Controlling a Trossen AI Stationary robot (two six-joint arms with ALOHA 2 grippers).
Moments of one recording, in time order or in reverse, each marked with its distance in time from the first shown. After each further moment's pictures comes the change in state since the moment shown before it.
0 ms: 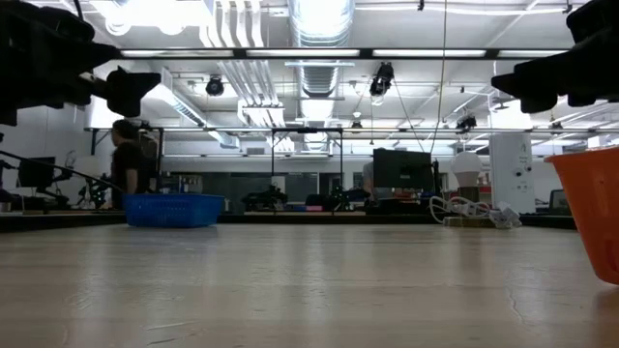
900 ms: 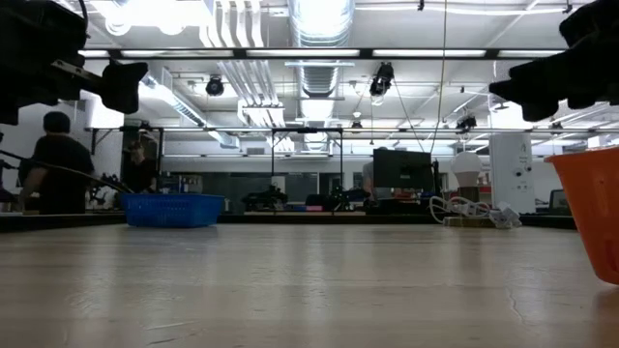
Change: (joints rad) left arm -0.091 0.000 0.000 -0.006 0.068 -0.012; right arm 0.000 0.004 0.000 0.017 0.013 0.052
